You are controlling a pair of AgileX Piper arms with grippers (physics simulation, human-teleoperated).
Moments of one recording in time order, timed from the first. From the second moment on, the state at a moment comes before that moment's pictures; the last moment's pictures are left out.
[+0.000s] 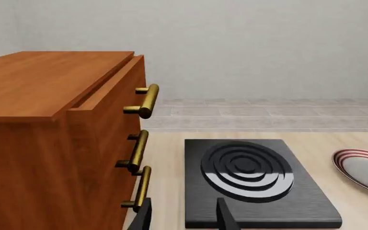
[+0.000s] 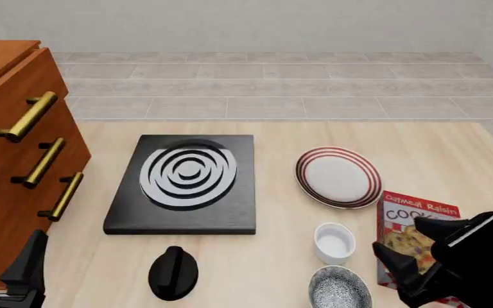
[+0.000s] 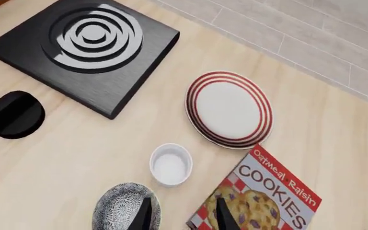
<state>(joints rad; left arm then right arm) 0.00 0.01 0.00 0.00 0.00 0.37 0.56 -0.34 0.37 -0.18</state>
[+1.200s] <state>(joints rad) 0.00 0.01 0.00 0.00 0.00 0.50 0.85 -0.37 0.31 -0.32</state>
